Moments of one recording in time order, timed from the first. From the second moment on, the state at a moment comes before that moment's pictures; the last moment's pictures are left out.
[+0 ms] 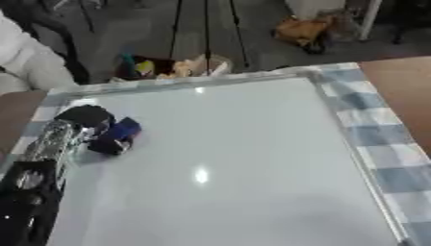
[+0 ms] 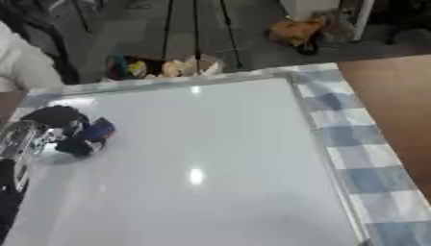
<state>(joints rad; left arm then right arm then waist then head) -0.89 0.31 0.13 -1.08 -1.53 -0.15 -0.58 -0.05 -0.40 -0.05 -1.99 -0.17 -0.87 -0.13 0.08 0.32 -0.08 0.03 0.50</state>
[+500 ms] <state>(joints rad) -0.80 0.32 0.05 -1.23 -1.39 -0.24 -0.61 -0.05 -0.40 -0.05 -1.99 -0.17 -0.88 -0.14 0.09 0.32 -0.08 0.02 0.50</state>
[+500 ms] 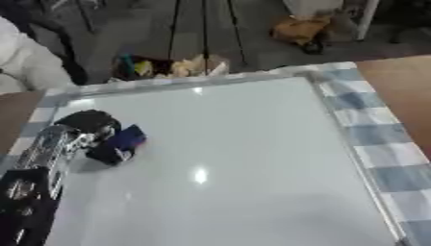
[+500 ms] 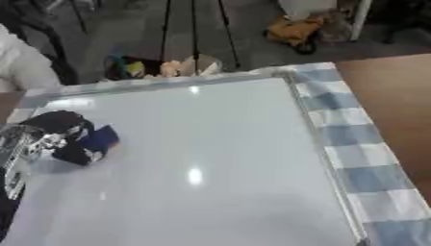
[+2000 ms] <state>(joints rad) -0.63 0.20 -0.14 -1.61 -1.30 -0.35 -0.75 -0.05 -0.40 -0.06 -1.99 -0.18 -0.88 -0.14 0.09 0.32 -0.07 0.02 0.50</state>
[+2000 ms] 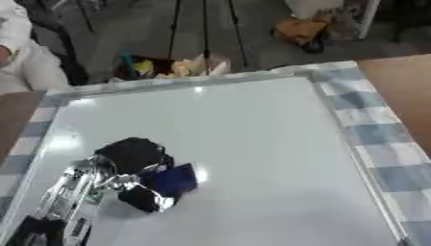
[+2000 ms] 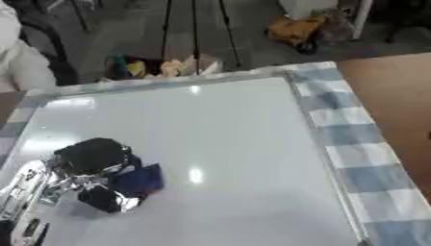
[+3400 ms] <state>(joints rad) -0.60 0.22 -0.20 -1.66 -1.26 -0.36 -0.75 -0.05 -0.40 -0.06 -1.99 -0.18 -0.88 -0.14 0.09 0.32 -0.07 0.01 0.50</state>
